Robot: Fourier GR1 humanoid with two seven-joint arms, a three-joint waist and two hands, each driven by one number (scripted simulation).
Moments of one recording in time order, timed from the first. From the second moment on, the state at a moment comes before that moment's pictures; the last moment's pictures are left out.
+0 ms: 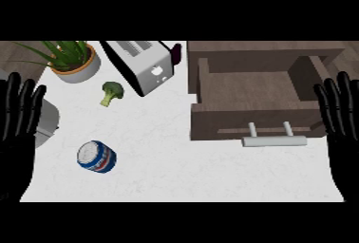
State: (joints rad) left arm 0.00 0.13 0.03 -2.10 0.04 0.02 0.01; right arm -0.02 -0.10 0.00 -2.10 0.00 0.02 0.00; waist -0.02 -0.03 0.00
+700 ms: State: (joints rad) left arm 0.15 0.41 -0.02 -2.07 0.44 -0.50 0.09; right arm 0.07 -0.09 -0.03 -2.07 0.02 -0.03 0.16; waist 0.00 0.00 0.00
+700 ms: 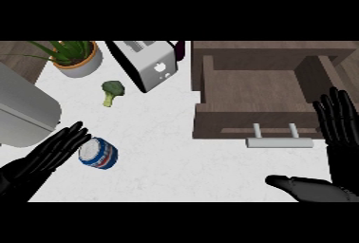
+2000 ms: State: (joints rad) left arm 0.08 0.36 0.18 -1.87 0.50 -0.70 0.21; right arm 0.25 -0.08 -0.13 -2.08 -0.05 0.10 0.06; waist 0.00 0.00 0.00
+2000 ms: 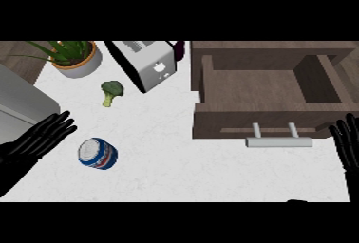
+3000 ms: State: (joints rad) left arm 0.00 0.25 0.20 -1.51 0.10 -0.76 -0.15; right arm 0.25 -0.06 -0.19 -2.05 -0.05 0.15 0.04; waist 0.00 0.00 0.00
